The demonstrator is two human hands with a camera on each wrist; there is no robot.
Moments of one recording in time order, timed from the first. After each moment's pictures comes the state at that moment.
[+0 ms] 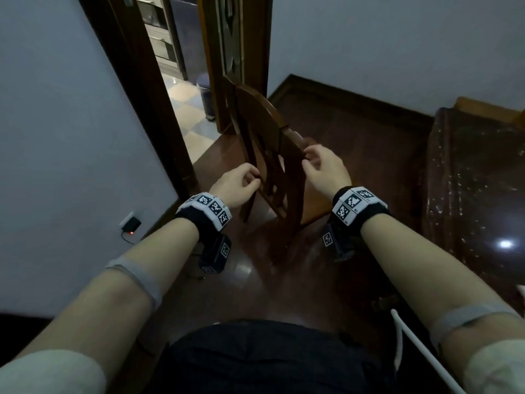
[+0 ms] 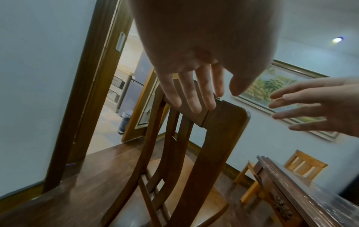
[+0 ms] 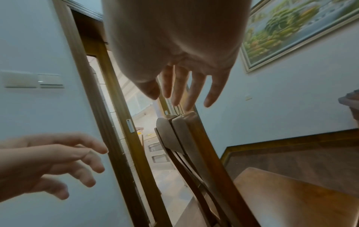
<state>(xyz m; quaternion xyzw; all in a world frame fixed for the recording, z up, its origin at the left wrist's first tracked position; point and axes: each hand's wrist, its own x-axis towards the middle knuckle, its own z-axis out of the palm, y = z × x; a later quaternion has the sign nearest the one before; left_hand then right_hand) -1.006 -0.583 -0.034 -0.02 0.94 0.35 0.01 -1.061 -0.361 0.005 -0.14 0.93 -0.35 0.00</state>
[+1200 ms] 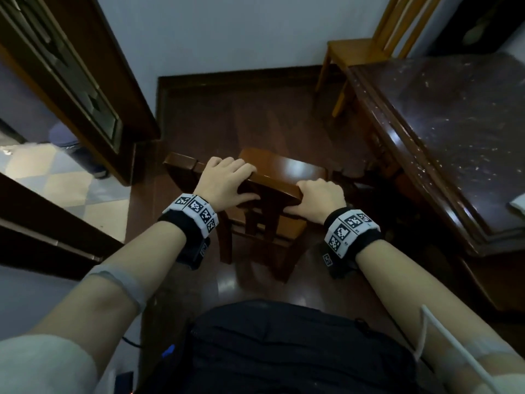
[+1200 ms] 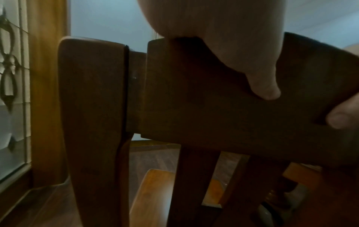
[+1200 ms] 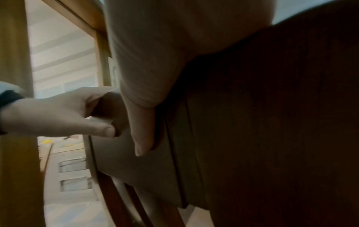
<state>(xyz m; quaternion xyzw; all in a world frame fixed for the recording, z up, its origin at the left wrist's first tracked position) -1.338 -0.690 -0.039 0.51 0.84 0.11 -0.16 -1.212 -0.490 -0.007 0.13 0.98 -0.04 0.12</state>
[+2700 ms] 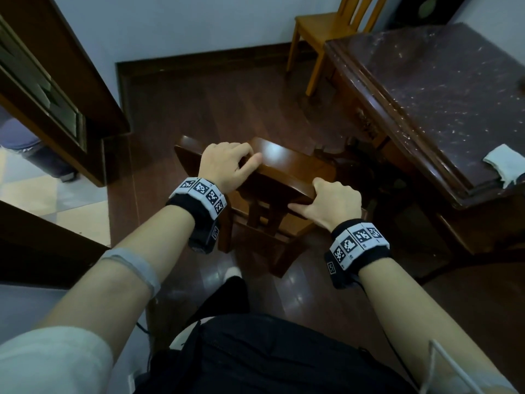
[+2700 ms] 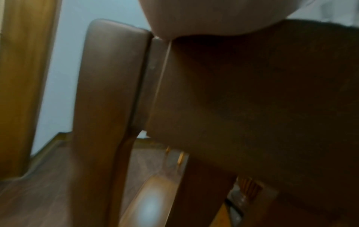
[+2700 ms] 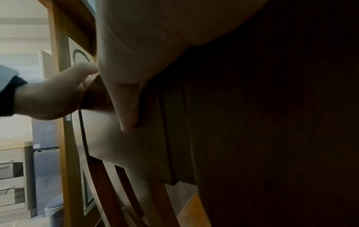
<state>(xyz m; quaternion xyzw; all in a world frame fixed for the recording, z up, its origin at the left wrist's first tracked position) -1.356 -0.720 -0.036 0.46 0.86 0.23 -0.06 -1.169 -0.567 -0.014 0.28 0.96 -0.01 0.06</state>
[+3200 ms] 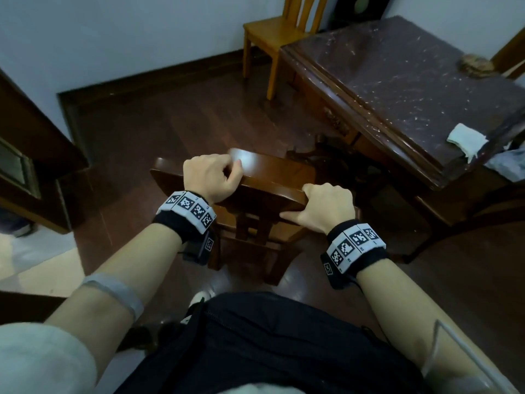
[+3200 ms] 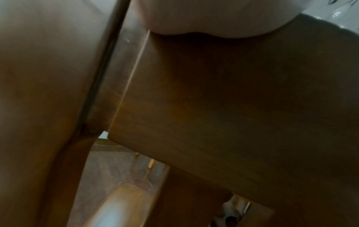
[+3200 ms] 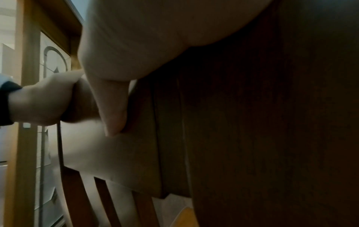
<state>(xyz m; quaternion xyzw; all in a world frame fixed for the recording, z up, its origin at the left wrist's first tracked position) -1.408 -0.700 -0.033 0.47 0.84 0.24 -0.10 -1.202 -0.570 -0.006 0.32 0.94 0.01 0.07</state>
